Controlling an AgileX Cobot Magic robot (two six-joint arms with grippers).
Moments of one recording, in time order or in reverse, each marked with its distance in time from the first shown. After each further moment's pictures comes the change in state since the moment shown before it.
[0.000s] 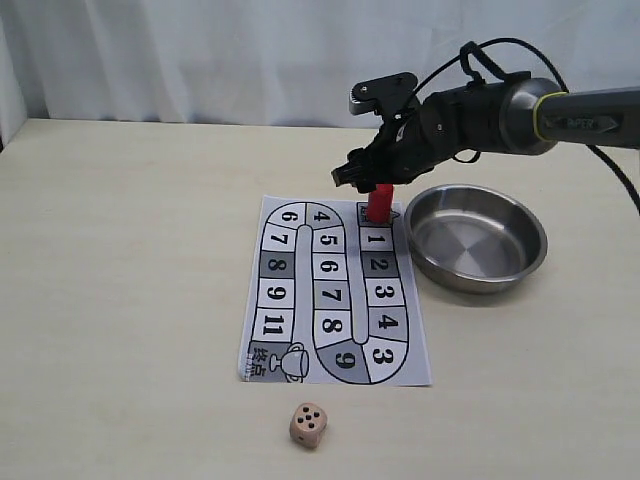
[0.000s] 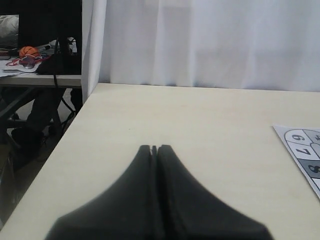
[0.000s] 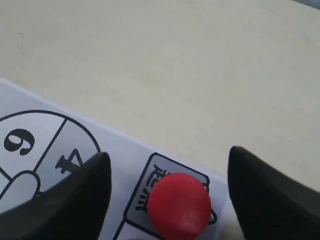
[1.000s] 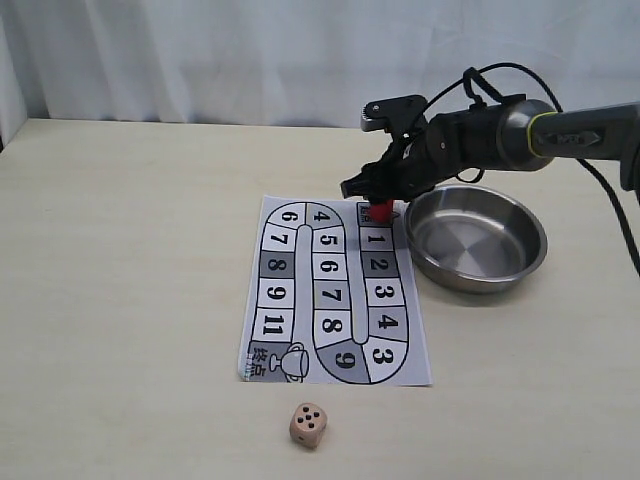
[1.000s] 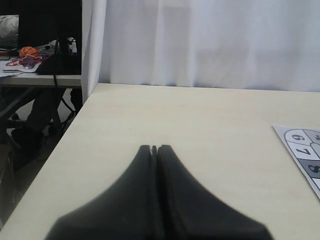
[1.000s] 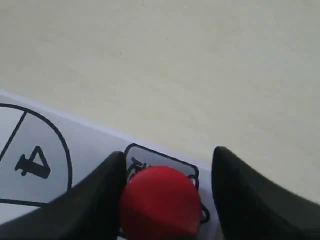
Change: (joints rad) left arm 0.000 0.000 0.000 0.000 0.000 0.000; right arm -0.030 0.068 -0.002 0.057 -0.041 0.010
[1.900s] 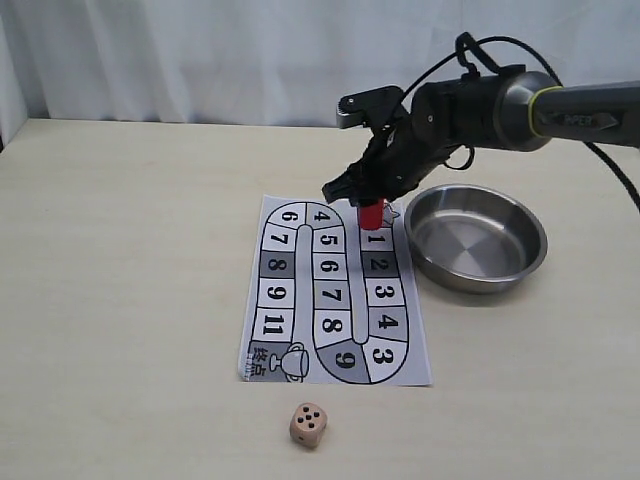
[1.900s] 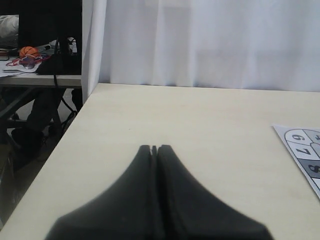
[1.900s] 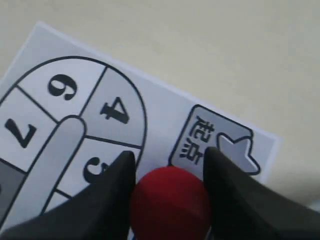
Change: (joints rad) left arm 0.000 0.000 0.000 0.000 0.000 0.000; right arm 0.070 -0.092 -0.002 0.032 0.207 -0.088
